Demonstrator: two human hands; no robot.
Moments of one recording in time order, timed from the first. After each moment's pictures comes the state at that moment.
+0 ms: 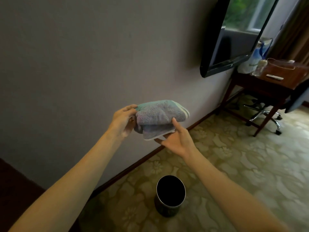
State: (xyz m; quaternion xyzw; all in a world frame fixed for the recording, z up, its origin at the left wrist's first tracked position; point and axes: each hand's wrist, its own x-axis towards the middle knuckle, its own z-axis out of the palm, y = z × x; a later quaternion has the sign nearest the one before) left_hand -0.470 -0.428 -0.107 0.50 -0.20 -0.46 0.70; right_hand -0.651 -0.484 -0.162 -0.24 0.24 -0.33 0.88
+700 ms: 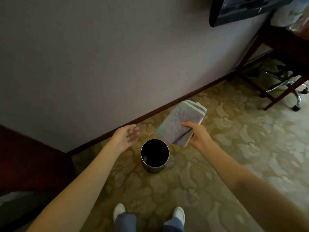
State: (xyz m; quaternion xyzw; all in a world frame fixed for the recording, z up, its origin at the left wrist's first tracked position) left_hand -0.604 -0.450 -0.295 0.61 0.05 -0.56 0.55; right_hand -0.830 -0.581 -0.278 -0.25 0.51 -0.30 0.77
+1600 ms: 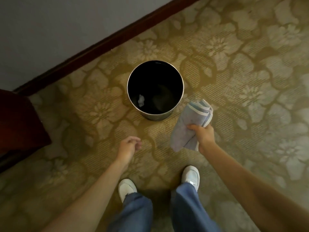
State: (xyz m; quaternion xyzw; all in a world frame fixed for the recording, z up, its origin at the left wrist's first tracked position) left_hand -0.709 -0.369 -0.806 0.78 0.03 -0.51 0.35; right_hand -0.898 -0.532 -0.803 -0.33 0.71 -0.15 0.60
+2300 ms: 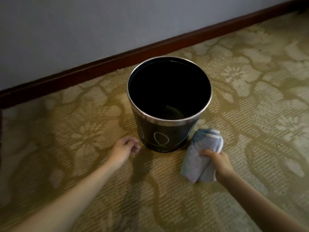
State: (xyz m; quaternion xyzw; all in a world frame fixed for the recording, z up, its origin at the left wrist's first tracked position) left_hand -0.646 -0.404 -1.018 0.76 -0.16 -0.42 0.47; right_hand -0.905 -0.553 -1.046 -0.40 0.65 -0.21 0.62
